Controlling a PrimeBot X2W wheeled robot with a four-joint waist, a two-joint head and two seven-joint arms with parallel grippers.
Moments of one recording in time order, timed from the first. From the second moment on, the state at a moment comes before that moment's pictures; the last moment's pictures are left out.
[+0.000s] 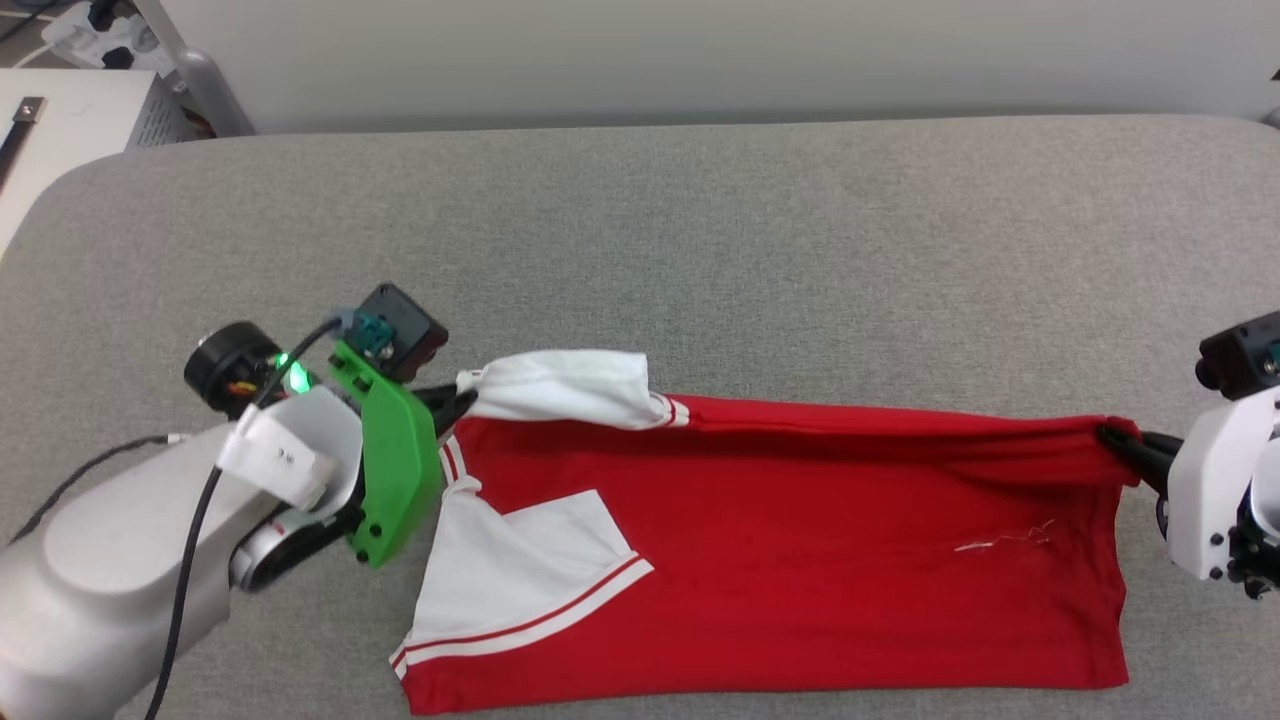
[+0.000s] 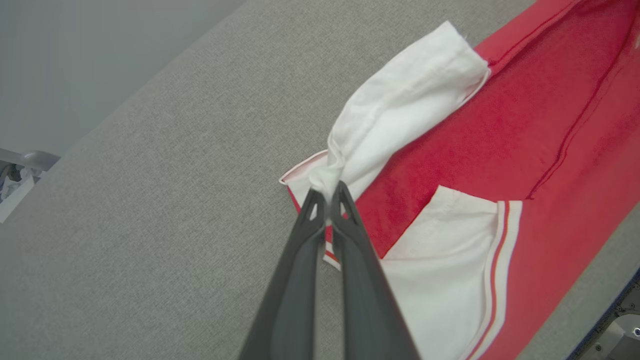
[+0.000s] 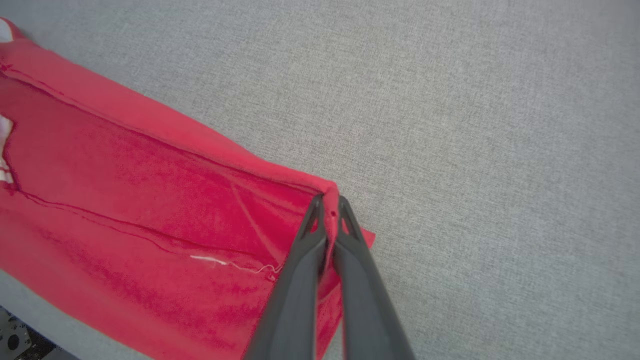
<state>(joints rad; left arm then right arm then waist) -0.93 0.79 -1.28 0.19 -0.98 -0.06 0.23 -0.44 -0.79 0.58 0.24 0.89 0.13 0.42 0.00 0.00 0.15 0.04</state>
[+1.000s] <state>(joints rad) -0.50 0.79 -1.23 0.15 -1.03 0.13 0.06 -0.15 -0.66 0.48 0.29 0.86 0.13 0.34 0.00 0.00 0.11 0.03</state>
